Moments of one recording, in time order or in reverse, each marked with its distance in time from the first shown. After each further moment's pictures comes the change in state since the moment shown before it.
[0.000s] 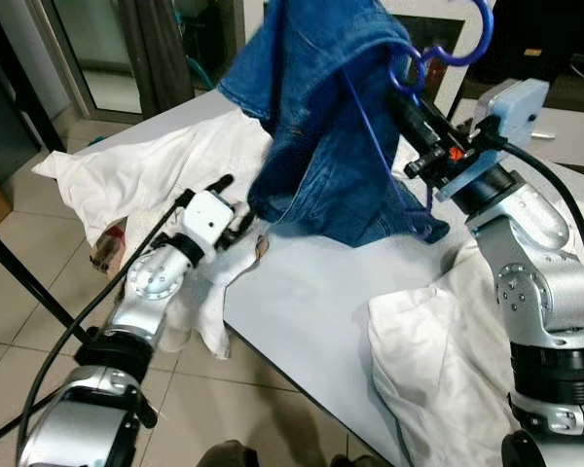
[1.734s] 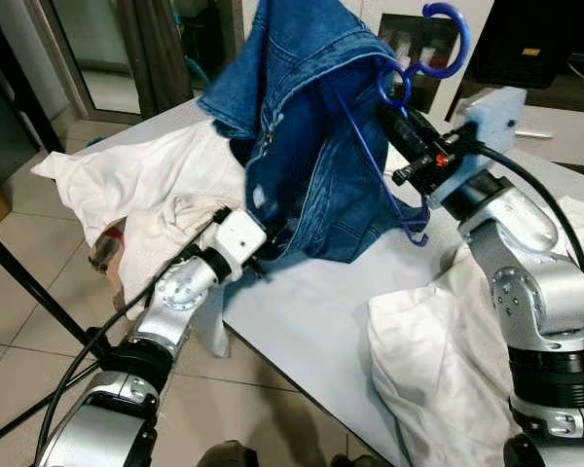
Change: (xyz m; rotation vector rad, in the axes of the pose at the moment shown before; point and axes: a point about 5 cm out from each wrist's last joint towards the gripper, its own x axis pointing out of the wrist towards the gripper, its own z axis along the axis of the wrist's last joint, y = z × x) left arm 0.008 -0.036 -0.003 0.040 0.022 -0.144; right arm 0.002 0.001 -0.014 -0.006 0.129 -0.067
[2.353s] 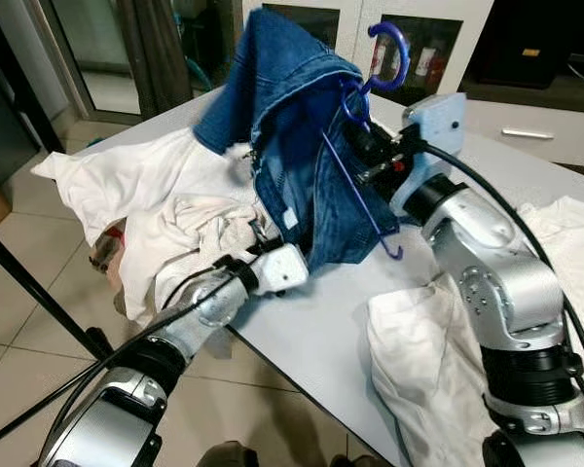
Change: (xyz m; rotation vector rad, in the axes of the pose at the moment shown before) left arm 0.014 -0.036 0.006 0.363 -0.011 -0.106; right arm 0.017 0.025 -0.012 0.055 0.124 -0.032
